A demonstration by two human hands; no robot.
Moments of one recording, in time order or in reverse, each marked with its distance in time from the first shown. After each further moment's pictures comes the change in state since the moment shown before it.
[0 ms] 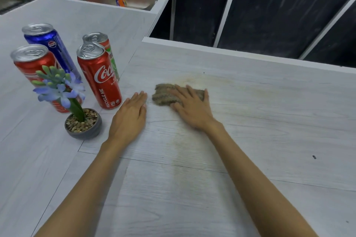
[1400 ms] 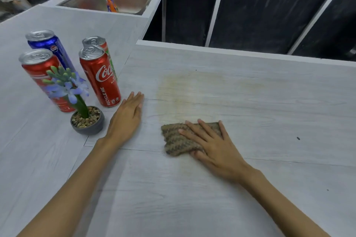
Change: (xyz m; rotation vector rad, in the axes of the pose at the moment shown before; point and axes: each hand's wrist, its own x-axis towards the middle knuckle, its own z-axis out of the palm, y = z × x) left_hand -0.016 -0.001 -0.012 -0.132 -0.049 0.037; right_hand -0.147 0.011 0.011 -0.057 -0.029 -0.153
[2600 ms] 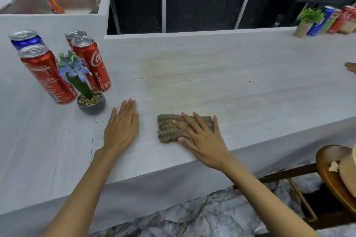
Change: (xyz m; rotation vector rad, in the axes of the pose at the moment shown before) left_hand -0.103 -0.009 -0.022 0.108 -0.257 0.125; right_hand -0.084 -0.128 0.035 0.017 0.107 0.437
